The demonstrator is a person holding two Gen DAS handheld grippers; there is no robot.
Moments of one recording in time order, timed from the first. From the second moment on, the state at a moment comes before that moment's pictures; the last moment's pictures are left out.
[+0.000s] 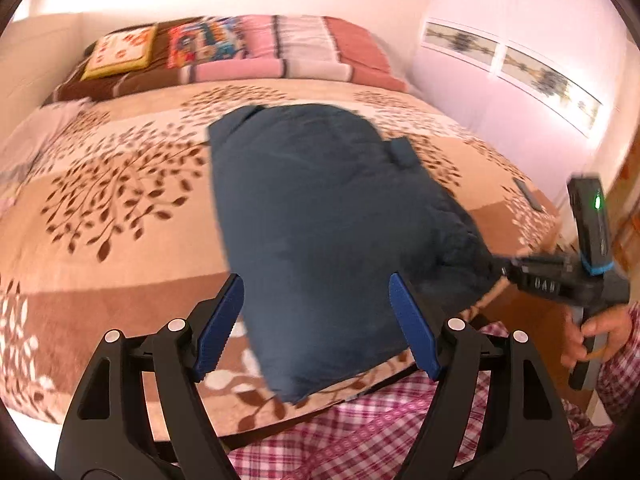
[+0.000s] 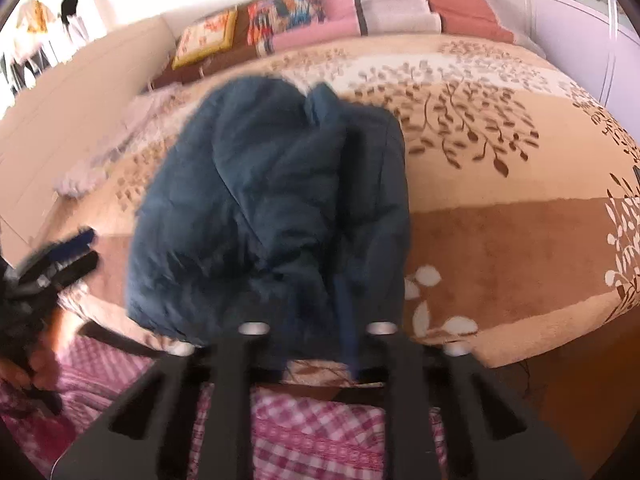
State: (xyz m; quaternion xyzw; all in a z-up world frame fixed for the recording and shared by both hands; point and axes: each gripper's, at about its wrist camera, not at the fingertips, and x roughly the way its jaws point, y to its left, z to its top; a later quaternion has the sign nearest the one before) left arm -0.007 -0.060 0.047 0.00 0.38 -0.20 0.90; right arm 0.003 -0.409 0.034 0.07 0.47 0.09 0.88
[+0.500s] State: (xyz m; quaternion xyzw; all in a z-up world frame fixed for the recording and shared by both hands) left arm 0.028 -0.017 0.008 -0.12 0.46 -0.16 0.86; right arm 0.006 -0.429 -0.034 0.14 0.53 0.09 0.83
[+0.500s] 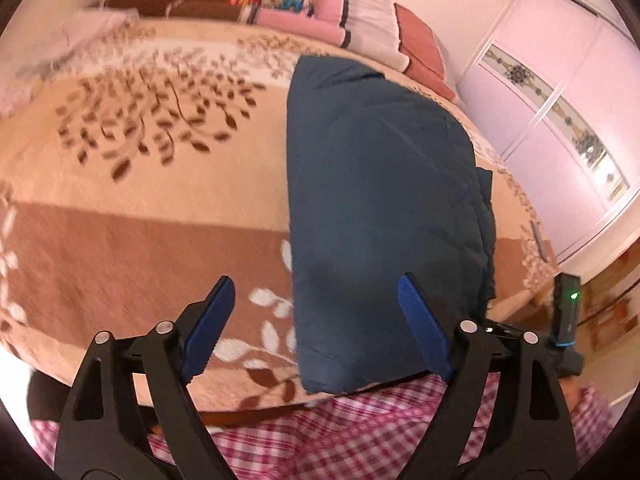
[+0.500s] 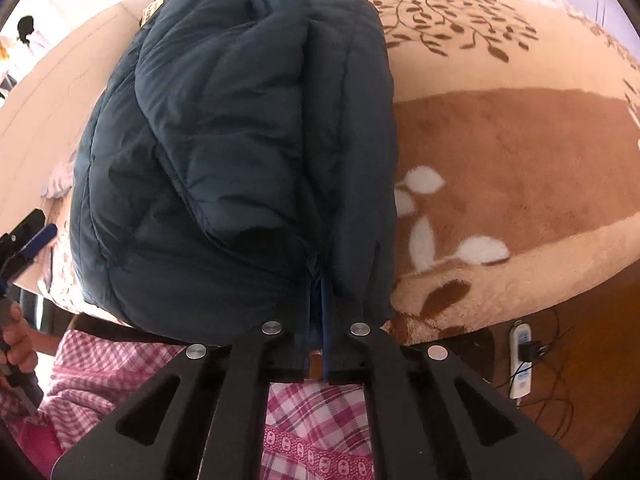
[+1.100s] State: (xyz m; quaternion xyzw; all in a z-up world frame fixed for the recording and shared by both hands) left arm 0.058 -0.068 -0.030 -0.13 0.52 -0.21 0.82; right arm 0.004 -0.435 -0.039 0.15 0.53 0.10 0.83
